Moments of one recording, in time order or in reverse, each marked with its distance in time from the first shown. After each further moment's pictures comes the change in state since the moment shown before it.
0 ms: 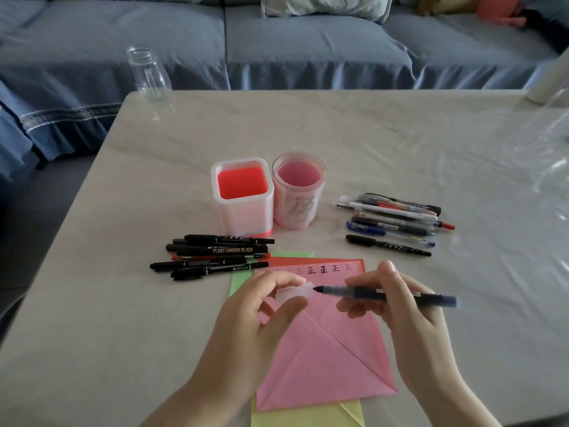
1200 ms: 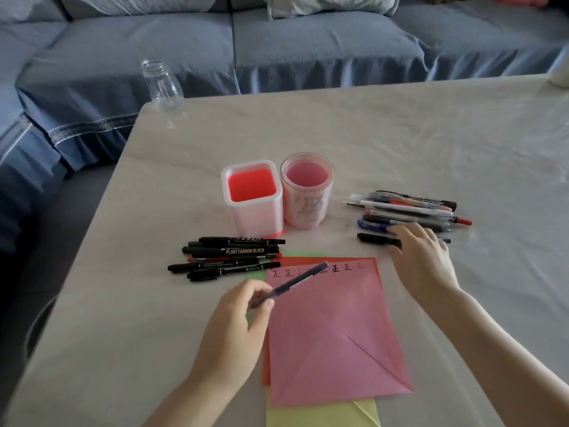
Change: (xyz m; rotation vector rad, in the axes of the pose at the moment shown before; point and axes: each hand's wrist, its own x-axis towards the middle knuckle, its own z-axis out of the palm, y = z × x) left_hand -0.005 -0.048 -0.009 0.264 0.101 -0.065; right_hand 0.103 0.060 -0.063 -1.386 0.019 -0.097
